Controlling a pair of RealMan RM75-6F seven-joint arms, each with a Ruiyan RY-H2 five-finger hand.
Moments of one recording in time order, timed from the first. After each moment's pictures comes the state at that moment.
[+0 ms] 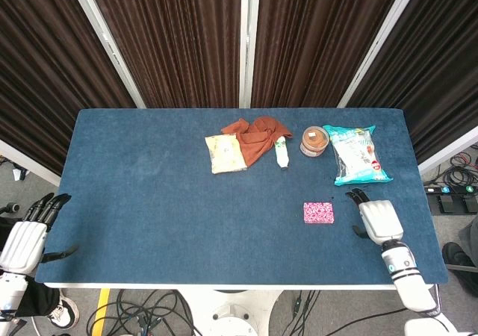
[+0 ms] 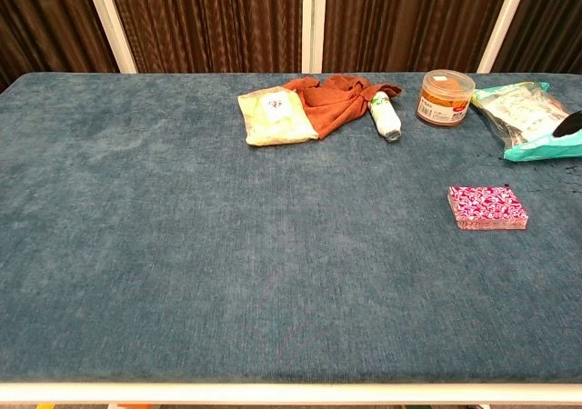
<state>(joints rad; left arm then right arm) -0.11 -1.19 0.02 -1.42 1.61 1.51 -0.24 0.35 -1.30 0.12 -1.56 -1.26 1.05 -0.37</state>
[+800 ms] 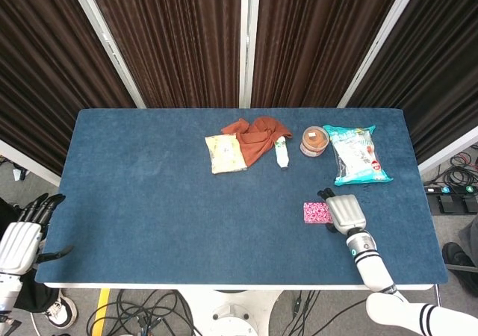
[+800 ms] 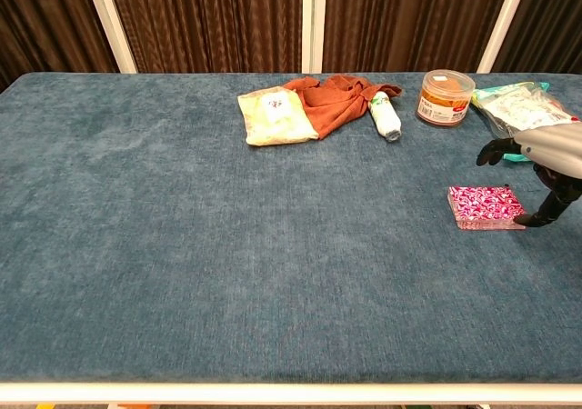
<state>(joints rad) -0.11 -1.18 0.02 -1.40 1.60 1.51 -0.28 0.53 -1.46 0.13 -1.55 -0.93 0.97 -0.64</state>
